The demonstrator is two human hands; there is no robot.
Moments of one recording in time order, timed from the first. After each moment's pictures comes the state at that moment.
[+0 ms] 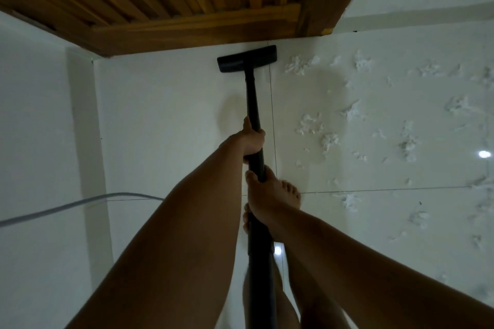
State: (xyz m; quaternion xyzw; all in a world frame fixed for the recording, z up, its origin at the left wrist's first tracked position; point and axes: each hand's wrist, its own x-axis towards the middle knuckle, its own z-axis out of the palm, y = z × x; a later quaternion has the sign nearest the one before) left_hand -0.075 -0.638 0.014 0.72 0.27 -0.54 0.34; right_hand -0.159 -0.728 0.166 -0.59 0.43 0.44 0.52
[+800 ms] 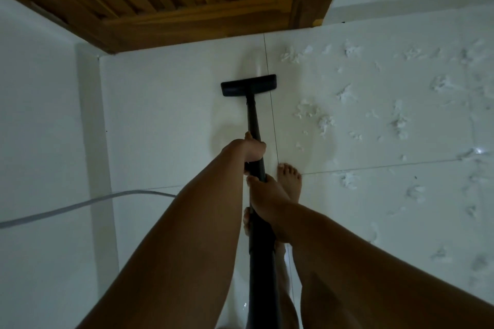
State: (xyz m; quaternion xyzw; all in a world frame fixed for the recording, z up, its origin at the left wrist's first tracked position) left_hand -0.178 -0.624 0.041 0.72 0.26 -0.58 0.28; right_hand -0.262 -0.708 0.200 -0.51 0.45 0.49 0.55
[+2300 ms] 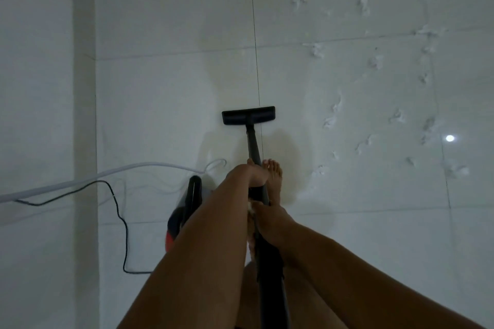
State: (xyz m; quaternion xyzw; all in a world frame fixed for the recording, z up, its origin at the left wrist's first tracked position) left_hand -0.874 -0.716 0.059 0.70 0.25 -0.62 0.25; right_hand -0.967 -0.788 0.131 -0.60 0.43 0.47 0.49
